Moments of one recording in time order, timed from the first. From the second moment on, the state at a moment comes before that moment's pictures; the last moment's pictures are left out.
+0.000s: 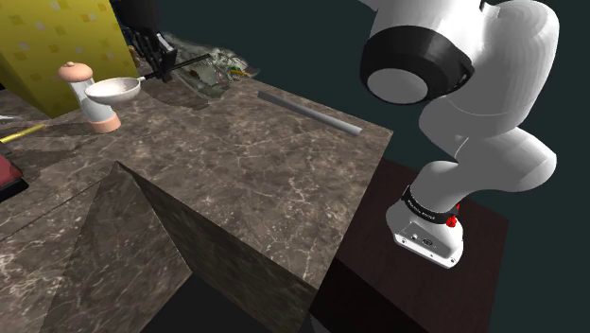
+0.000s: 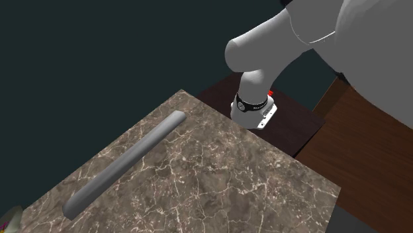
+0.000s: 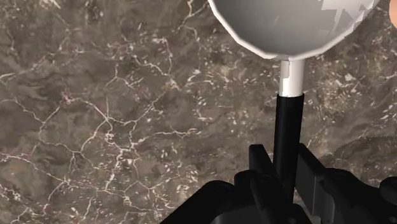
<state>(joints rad) -1.94 -0.71 2.09 -1.19 0.48 1.67 1.67</state>
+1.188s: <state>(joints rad) -1.88 -0.75 2.11 -1.41 0.52 1.89 1.65</state>
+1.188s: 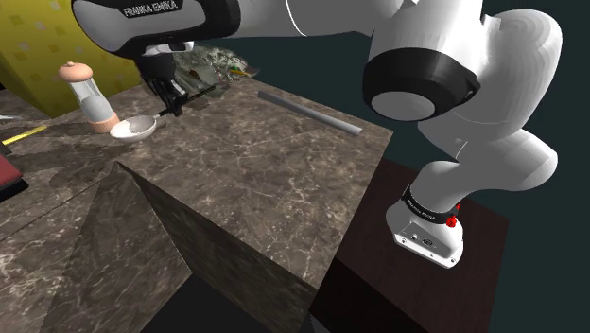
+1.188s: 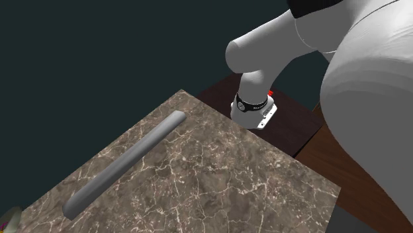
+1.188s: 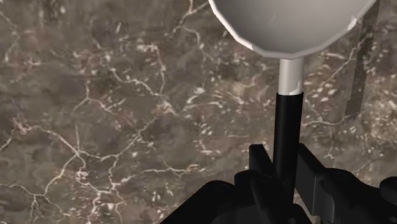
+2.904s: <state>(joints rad) -1.89 -0.83 2.17 -1.52 0.59 2.05 1.62</state>
